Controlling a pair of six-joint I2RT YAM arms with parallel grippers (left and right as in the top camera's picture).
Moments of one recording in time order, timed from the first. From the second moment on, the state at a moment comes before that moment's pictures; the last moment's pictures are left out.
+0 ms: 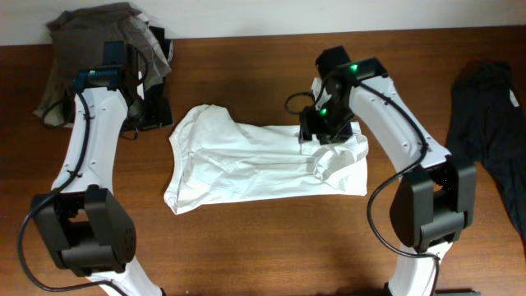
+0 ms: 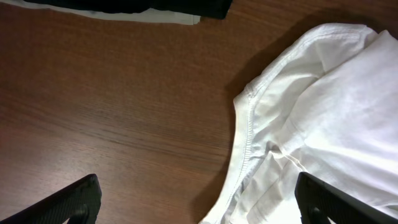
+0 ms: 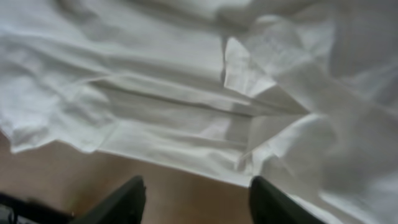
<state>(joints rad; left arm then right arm) 0.04 1.93 1.73 -1.15 -0.10 -0.18 0.26 2.01 1.81 -1.30 -0.31 0.22</state>
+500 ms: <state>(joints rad) 0.04 1.93 1.73 -1.15 -0.10 -0.18 0.30 2.00 1.75 -1.46 -0.04 0.24</state>
